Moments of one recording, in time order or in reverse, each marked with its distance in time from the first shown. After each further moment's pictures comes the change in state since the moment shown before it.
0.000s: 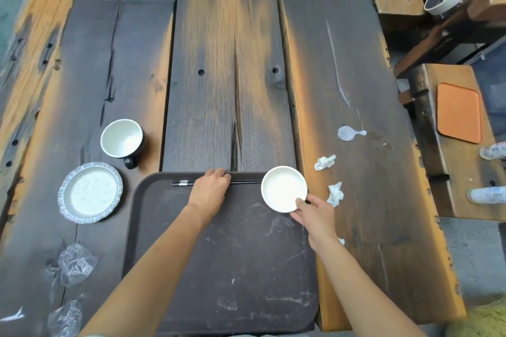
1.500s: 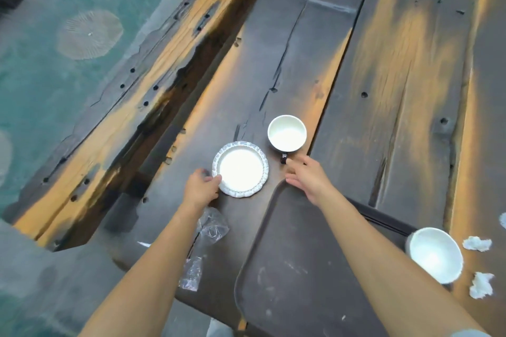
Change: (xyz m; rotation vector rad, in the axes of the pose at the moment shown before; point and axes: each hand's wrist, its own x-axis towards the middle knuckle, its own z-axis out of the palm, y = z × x) left_hand -0.168 -0.294 0.024 -1.459 0.241 -1.166; right_hand -0.102 -0.037 0.352 -0.444 -0.593 -0.114
